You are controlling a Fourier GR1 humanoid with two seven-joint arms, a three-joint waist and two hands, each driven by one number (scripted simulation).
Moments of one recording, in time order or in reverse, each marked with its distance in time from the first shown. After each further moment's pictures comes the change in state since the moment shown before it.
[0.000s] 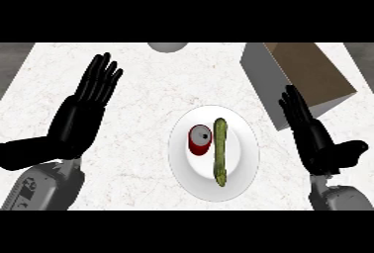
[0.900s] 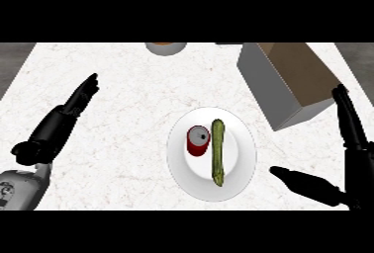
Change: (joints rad) left arm 0.075 0.217 -0.011 0.123 -0.232 -0.050 0.028; right arm 0.094 -0.263 0.153 -0.480 0.792 -0.257 0.490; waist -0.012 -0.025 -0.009
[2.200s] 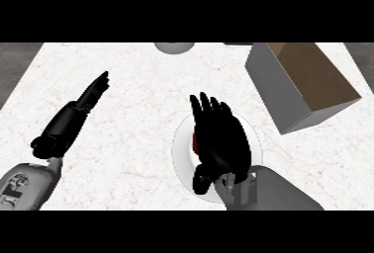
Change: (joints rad) left arm -0.047 -0.052 -0.006 0.045 -0.048 -0.028 -0.004; right arm -0.599 0.432 0.326 0.359 0.064 0.729 0.675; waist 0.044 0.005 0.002
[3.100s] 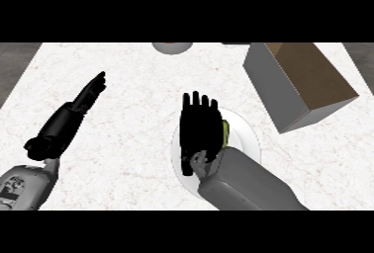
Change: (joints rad) left arm 0.018 -0.011 0.034 -0.013 -0.012 -0.025 0.003; right arm -0.092 0.101 0.000 0.300 0.058 0.008 0.003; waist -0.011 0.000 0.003
